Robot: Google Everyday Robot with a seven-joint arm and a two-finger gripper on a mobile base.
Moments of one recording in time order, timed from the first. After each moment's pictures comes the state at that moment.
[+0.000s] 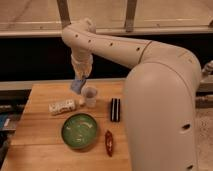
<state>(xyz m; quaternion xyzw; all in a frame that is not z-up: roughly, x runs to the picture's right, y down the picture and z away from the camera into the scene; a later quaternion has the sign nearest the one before) -0.103 -0.066 0.744 -0.25 0.10 0.48 0.83</state>
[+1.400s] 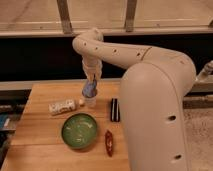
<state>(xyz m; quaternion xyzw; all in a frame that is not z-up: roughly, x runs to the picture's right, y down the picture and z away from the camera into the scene) -0.057 -0.050 0.799 -0.23 0.15 0.49 0.83</state>
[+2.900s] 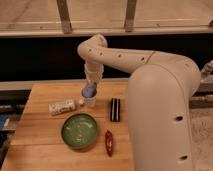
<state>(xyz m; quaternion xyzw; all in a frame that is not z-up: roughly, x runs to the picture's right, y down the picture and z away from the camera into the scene) -0.060 -0.036 0.814 -0.24 0.11 0.48 0.84</state>
